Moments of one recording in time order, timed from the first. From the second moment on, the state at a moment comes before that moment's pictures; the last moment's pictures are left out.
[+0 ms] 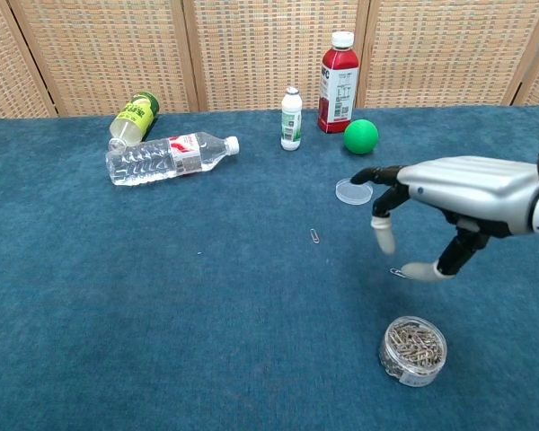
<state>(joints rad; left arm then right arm) -0.12 -1.12 0.00 -1.76 1.47 1.40 0.26 0.66 -1.40 0.06 -1.82 -1.13 1.02 -0.54</state>
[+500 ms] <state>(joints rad) -0.12 -1.12 0.00 -1.76 1.46 1.40 0.27 0.70 -1.51 0.13 -1.61 -0.93 0.99 -0.51</state>
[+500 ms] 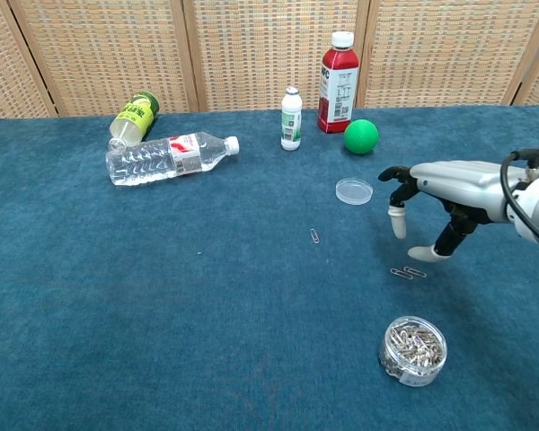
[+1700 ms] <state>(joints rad) -0.13 -1.12 0.00 -1.76 1.45 1.39 0.28 0.71 -1.63 0.10 -1.40 -0.90 0.95 -0.51</state>
